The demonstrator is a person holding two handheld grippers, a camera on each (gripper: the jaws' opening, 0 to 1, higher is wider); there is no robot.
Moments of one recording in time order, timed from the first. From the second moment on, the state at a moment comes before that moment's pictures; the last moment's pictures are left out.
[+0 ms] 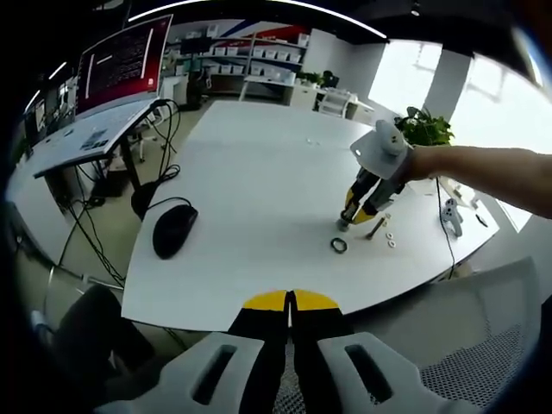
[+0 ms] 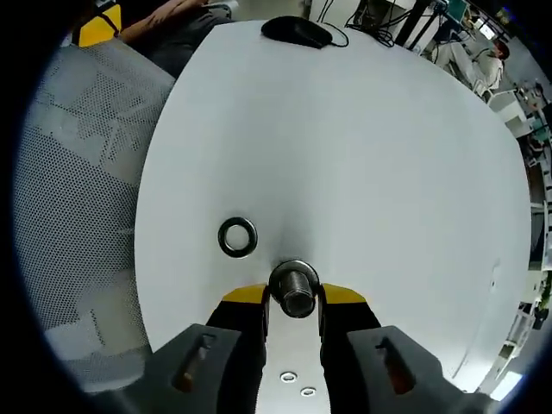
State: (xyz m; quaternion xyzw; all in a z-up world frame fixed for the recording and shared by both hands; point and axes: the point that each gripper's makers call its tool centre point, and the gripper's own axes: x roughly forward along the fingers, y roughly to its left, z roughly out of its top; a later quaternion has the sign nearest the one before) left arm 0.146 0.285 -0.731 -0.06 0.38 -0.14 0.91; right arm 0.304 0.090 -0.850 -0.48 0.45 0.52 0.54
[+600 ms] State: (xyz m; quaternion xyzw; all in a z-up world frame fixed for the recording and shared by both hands) left arm 0.146 0.284 -0.732 -0.06 0.38 -0.14 0.91; right arm 0.294 0.090 -0.858 -0.47 0.45 0.54 0.53
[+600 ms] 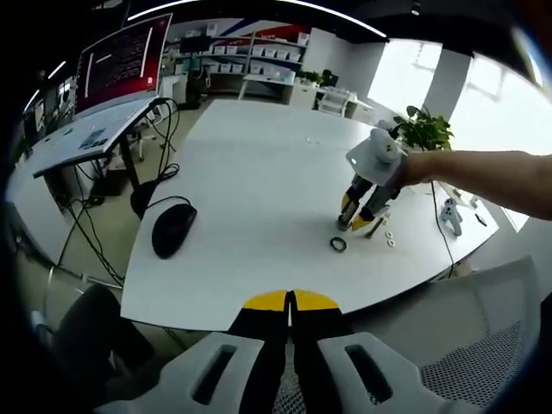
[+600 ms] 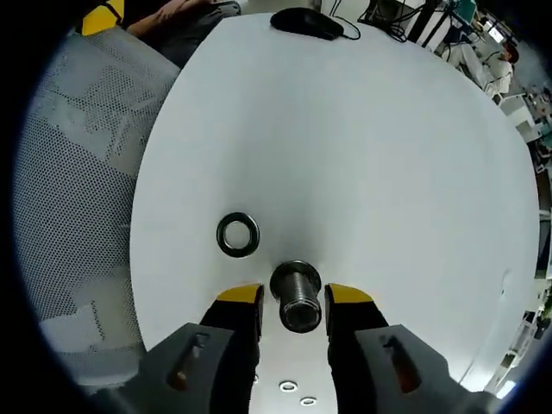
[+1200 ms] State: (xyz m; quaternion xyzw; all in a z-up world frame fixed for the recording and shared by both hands) left arm 0.146 0.284 -0.731 -0.06 0.38 -0.14 0.91; right arm 0.267 0.119 -0.821 -0.45 0.39 0.59 0.55
